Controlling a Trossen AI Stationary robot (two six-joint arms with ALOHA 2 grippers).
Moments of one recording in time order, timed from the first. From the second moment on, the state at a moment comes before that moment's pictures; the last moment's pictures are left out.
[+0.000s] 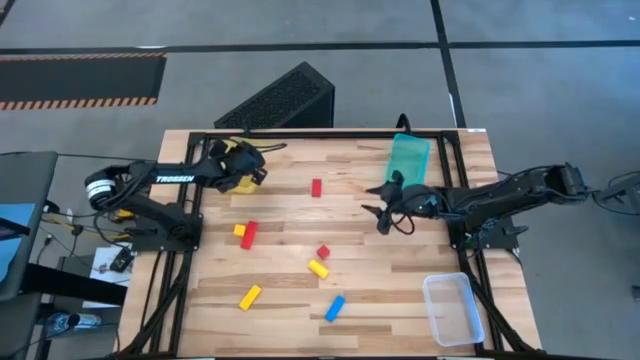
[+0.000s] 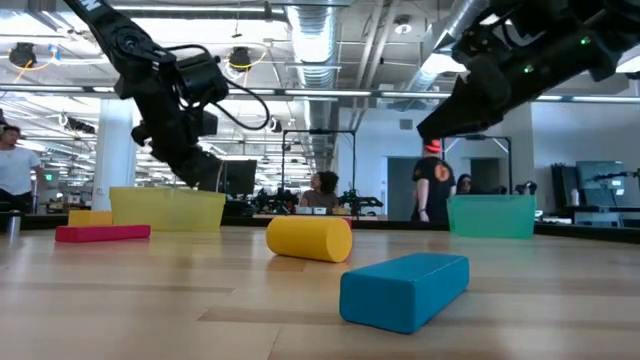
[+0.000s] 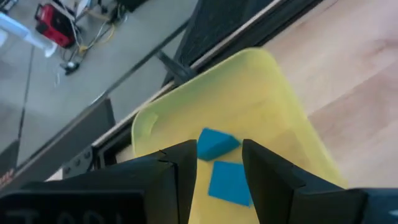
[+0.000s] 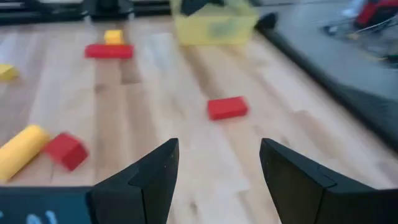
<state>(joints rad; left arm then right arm) 0.51 1.34 0.62 -0.26 -0.74 -0.20 -0.01 1.11 0.43 0.26 0.34 0.09</state>
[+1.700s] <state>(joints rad) 0.10 0.96 0.17 0.88 0.03 0.11 0.05 1.26 0.45 0.67 0.26 0.11</state>
